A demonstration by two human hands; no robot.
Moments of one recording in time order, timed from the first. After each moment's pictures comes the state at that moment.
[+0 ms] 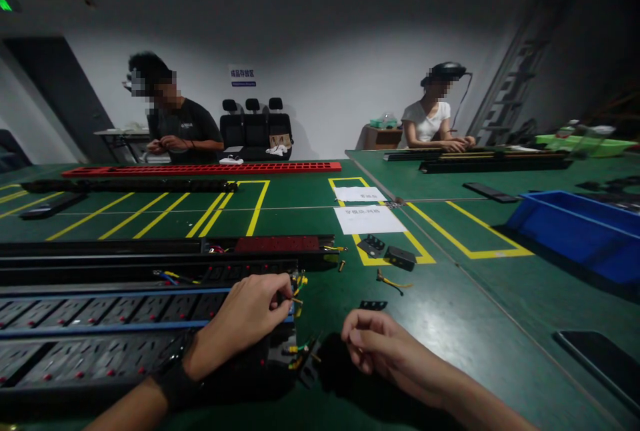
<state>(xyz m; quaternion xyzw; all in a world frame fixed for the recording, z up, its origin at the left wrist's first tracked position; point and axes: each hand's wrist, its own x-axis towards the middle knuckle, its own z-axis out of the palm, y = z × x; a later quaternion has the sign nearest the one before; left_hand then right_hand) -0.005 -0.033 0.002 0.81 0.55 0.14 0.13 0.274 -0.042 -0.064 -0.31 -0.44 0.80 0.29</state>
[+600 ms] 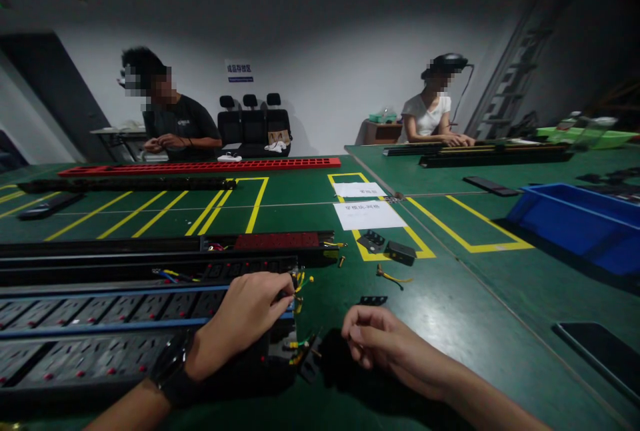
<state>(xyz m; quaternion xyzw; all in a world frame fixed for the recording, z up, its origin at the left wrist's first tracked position) -0.007 -0.031 -0.007 0.84 0.53 0.11 0.07 0.275 -0.040 -0.065 -0.31 -0.44 0.80 0.28</state>
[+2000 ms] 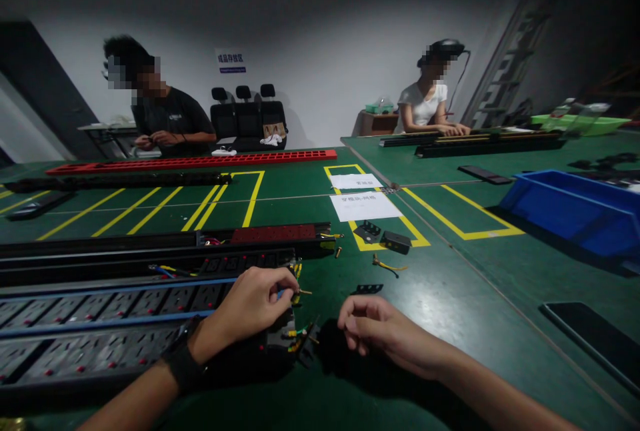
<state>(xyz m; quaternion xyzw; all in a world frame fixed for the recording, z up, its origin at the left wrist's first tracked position) -0.007 -0.029 -0.017 0.83 0.49 0.20 0.17 0.277 -0.040 -0.066 -0.31 -0.49 0.77 0.27</state>
